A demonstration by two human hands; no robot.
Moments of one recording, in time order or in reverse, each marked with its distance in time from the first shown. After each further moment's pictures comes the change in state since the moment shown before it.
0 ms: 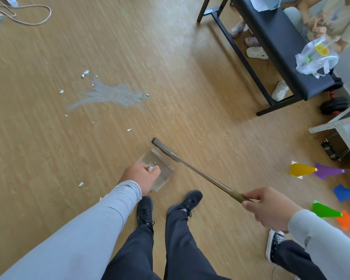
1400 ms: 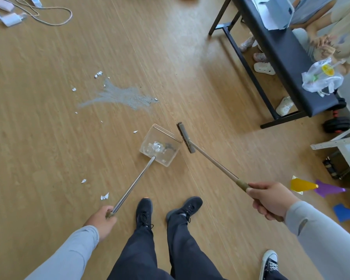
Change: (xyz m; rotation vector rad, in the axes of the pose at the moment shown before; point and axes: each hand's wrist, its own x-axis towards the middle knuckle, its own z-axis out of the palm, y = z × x) left_hand -0.027 -0.197 0.004 -0.072 -0.177 -0.244; right_hand 0.013 -0.019 -0.008 0.351 0.113 -0.022
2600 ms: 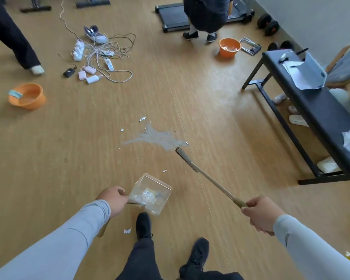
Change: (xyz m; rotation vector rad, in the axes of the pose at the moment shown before) left_hand -0.043 0.138 -0.159 -0.055 0.360 0.015; right_hand 0.012 -0.137 -0.022 -0.437 -0.069 -0.212
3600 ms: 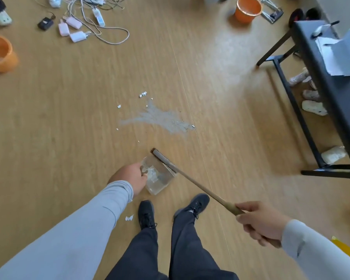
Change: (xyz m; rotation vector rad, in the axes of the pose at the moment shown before) left_hand 0.147 0.026 -0.027 0.300 -0.050 0.216; right_hand 0.038 -0.139 0.048 0.192 -0.325 0.133
